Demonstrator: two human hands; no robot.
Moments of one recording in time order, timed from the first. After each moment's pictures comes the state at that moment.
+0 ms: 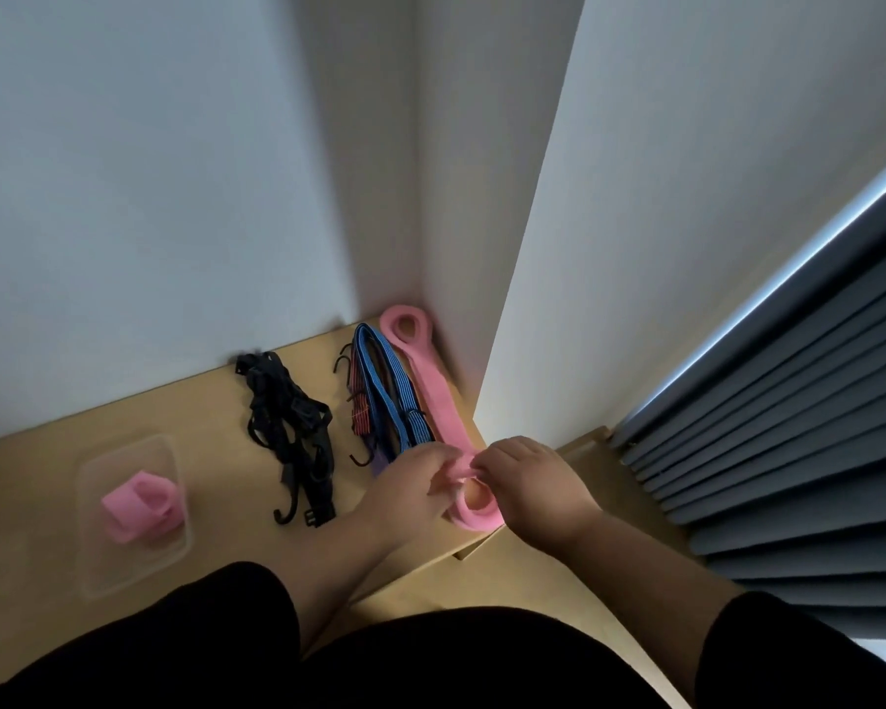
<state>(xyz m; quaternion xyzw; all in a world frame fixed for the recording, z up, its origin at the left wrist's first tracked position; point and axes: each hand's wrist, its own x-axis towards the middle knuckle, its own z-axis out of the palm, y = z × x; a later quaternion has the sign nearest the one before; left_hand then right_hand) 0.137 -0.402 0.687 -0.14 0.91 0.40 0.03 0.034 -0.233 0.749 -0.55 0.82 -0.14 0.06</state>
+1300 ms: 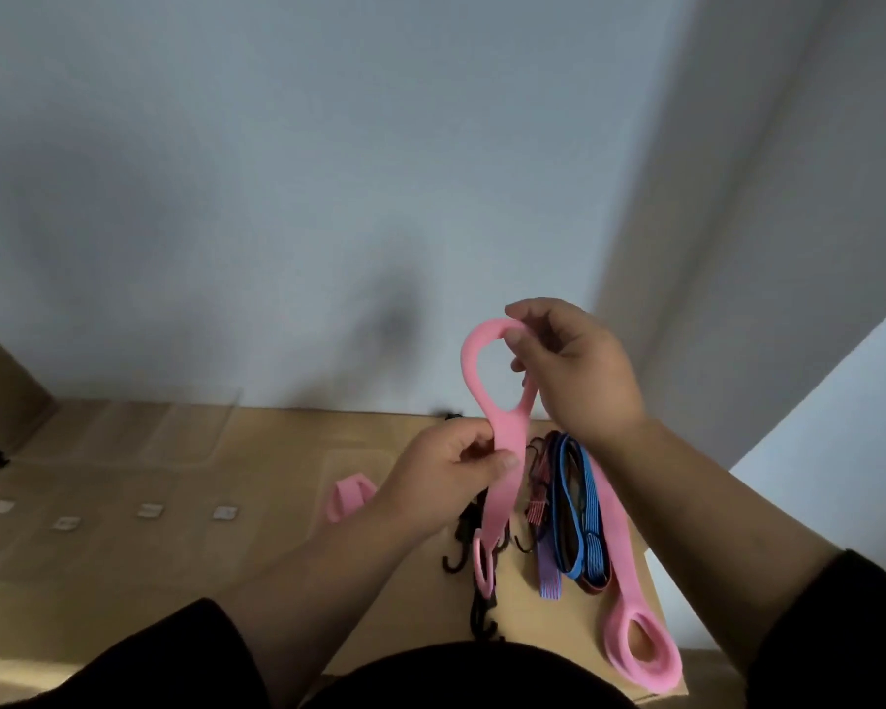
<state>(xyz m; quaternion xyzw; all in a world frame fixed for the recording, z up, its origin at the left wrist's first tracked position) 0.267 -0.496 0.860 -0.26 0.74 0.55 -0.29 0.107 -0.456 0.932 -0.50 0.61 -0.58 0.18</state>
